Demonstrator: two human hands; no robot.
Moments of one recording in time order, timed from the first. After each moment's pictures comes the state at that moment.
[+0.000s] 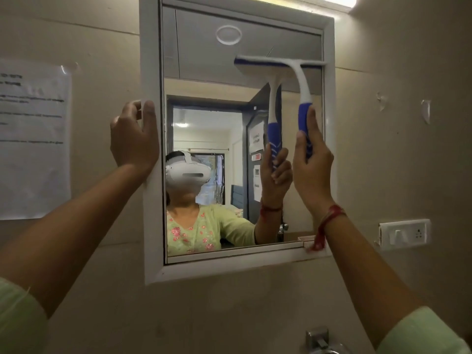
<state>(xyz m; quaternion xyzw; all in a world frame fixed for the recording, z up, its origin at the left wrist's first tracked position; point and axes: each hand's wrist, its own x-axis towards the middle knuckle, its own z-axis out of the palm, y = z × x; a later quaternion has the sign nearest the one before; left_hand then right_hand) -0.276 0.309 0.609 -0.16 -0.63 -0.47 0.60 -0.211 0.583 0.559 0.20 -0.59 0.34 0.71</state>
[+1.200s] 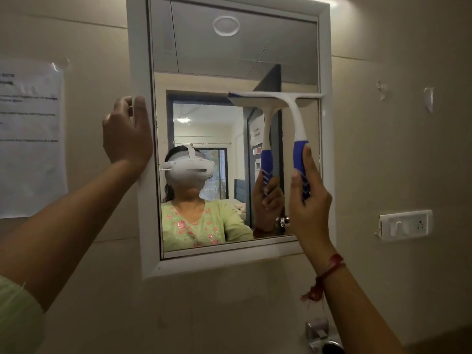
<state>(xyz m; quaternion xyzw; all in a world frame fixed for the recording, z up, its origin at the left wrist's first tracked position) -0.273 0.311 0.609 -0.15 -0.64 -0.45 0.60 -0.199 0.577 0.484 0.20 -0.61 0.37 0.67</state>
